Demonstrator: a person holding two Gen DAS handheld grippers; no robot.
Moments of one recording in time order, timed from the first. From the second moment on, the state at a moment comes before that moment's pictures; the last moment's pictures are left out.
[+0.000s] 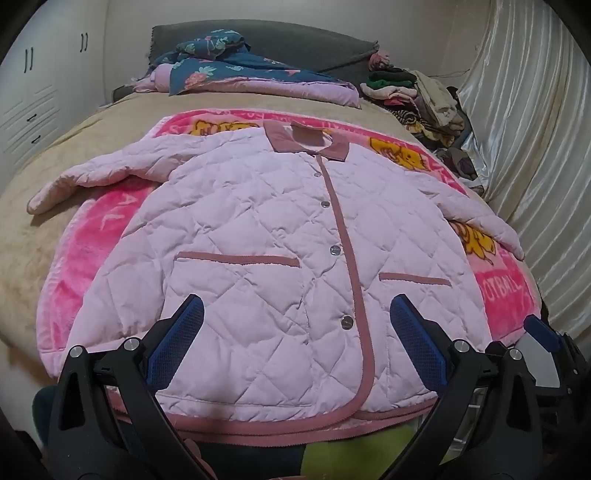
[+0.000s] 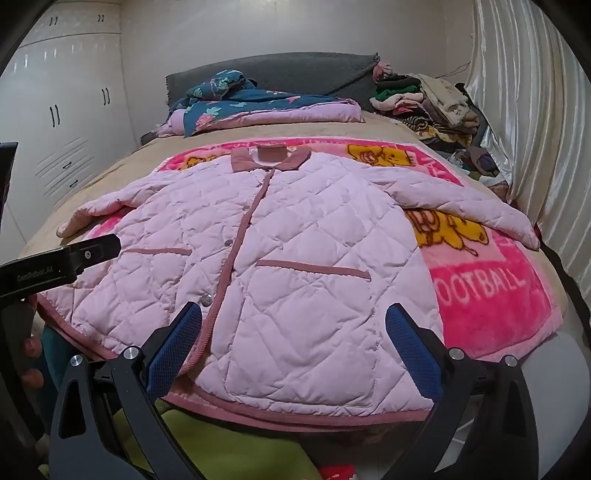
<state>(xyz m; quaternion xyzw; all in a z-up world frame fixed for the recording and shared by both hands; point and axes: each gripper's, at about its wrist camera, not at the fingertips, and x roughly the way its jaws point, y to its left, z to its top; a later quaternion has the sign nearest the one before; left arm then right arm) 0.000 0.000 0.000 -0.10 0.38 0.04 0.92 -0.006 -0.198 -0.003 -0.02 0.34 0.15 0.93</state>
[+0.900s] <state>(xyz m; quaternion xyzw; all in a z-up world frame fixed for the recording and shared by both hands) 0.000 0.001 0.000 -0.10 0.37 0.04 0.92 -0.006 -0.188 -0.001 -0.03 0.34 0.15 0.93</state>
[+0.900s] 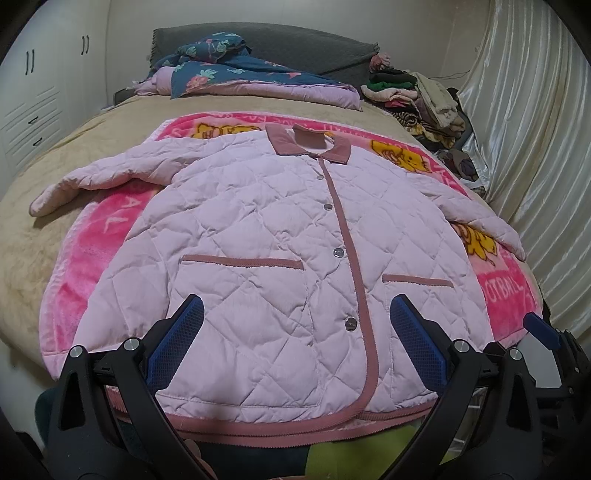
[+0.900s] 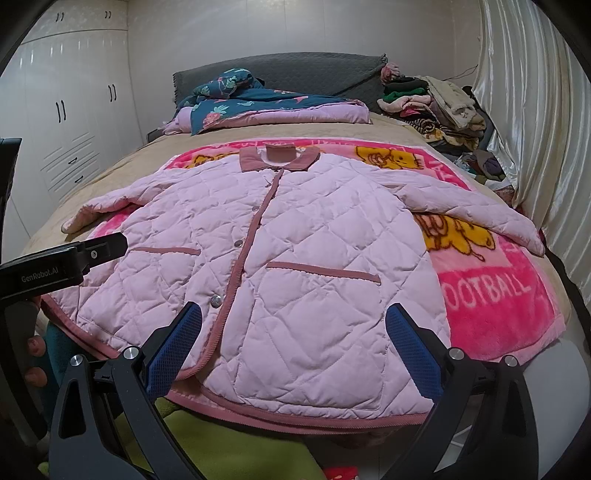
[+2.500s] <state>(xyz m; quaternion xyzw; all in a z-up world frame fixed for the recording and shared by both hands) 0.012 0.001 0.007 -0.10 0.37 0.05 0.92 -0.003 -0.181 -0.004 -0.02 0.34 0.15 0.93</state>
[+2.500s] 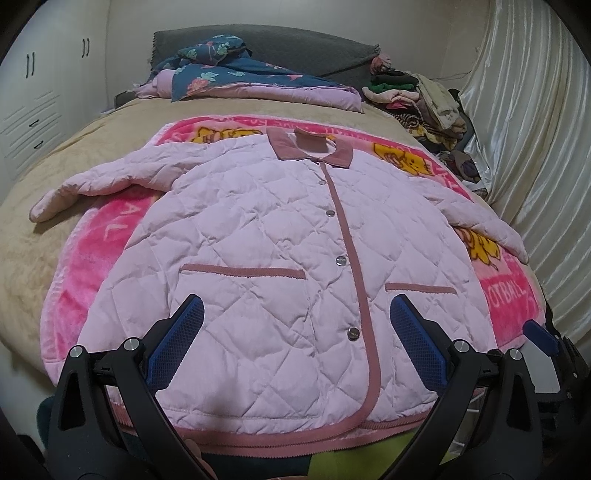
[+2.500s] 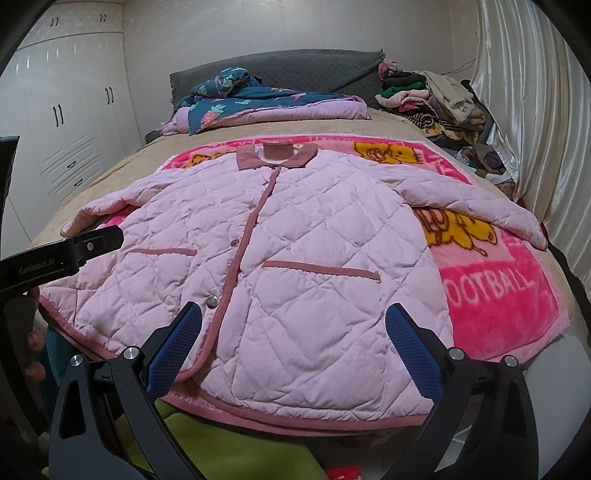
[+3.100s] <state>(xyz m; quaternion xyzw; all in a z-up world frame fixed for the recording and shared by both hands) 0.064 0.003 0.009 -0.10 0.39 0.05 0.91 0.044 -0.183 0.015 -0.04 0.34 0.15 0.93</state>
